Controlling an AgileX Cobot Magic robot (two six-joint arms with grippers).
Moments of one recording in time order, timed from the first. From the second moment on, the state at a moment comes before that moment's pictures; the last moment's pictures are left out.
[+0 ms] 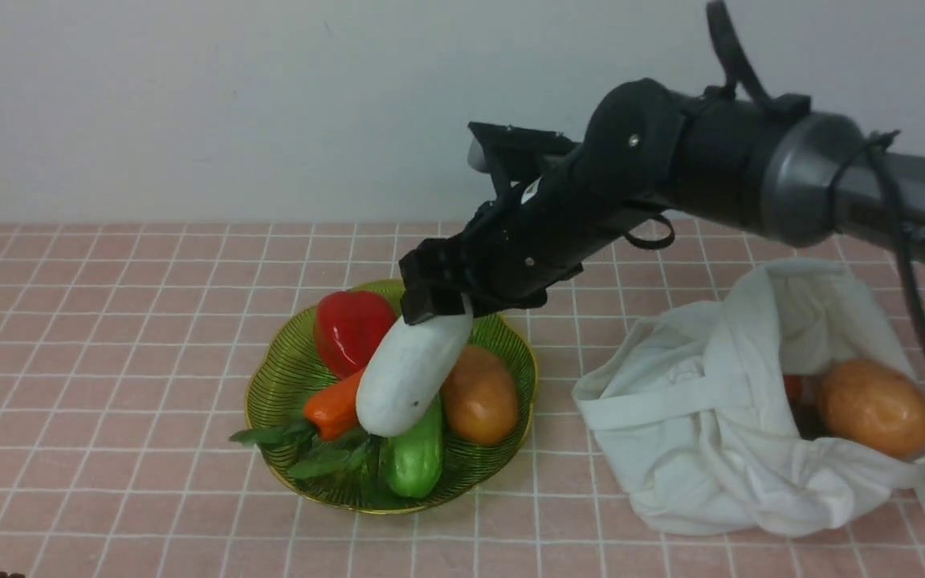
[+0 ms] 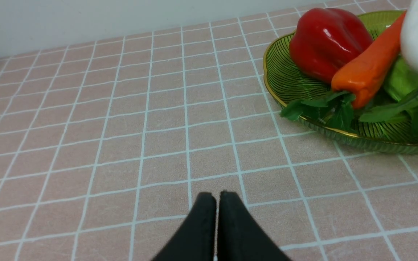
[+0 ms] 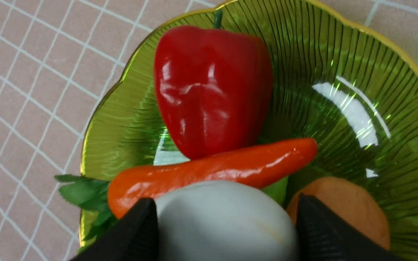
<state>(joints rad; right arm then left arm) 0.57 2.04 -1.66 0.52 0.80 -0.11 -0.10 -0.01 0.03 0.02 0.38 0.06</state>
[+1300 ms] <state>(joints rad) 0.58 1.26 -1.94 -0.12 1.26 0.20 -0.10 -0.01 0.03 0.02 0.38 0.06</state>
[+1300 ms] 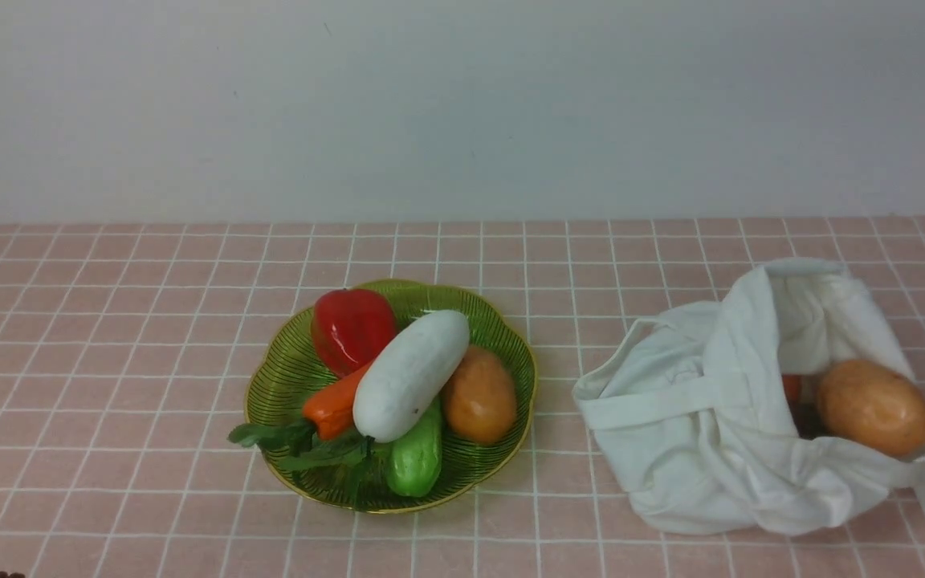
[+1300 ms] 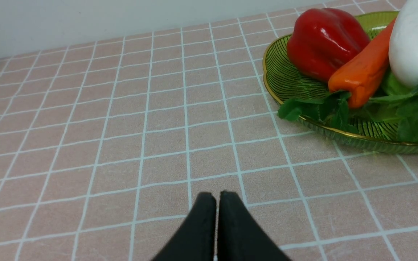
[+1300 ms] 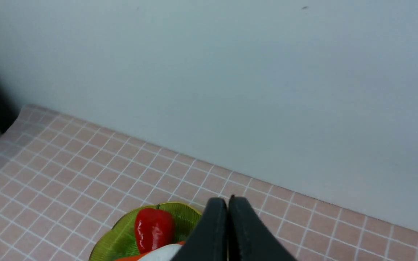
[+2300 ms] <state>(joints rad) 0.58 -0.02 -0.52 -0.37 0.34 0.47 -0.09 -0.01 0.03 0.02 0.38 0.06</state>
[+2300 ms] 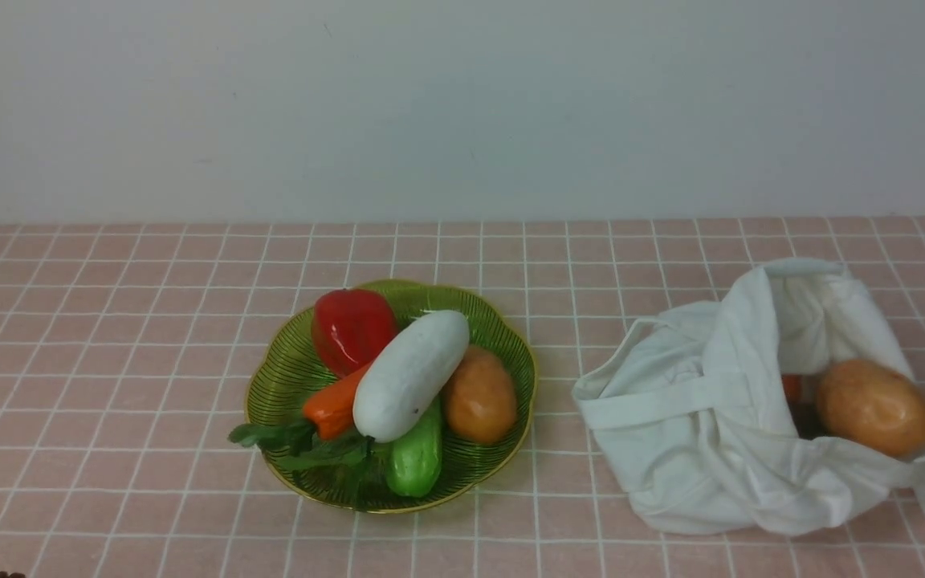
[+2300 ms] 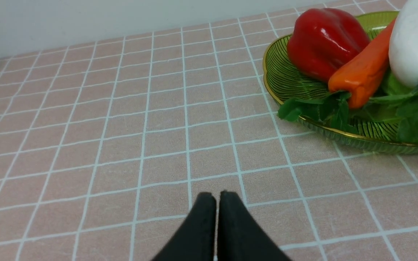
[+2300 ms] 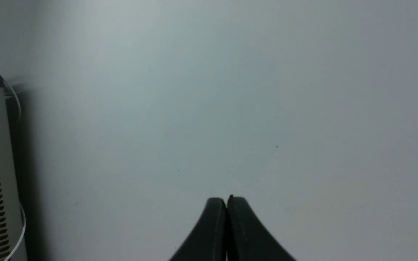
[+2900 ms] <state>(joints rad) 0.58 -0.02 -0.43 -0.05 0.26 0.16 -0.09 -0.01 0.03 0.02 0.38 0.06</state>
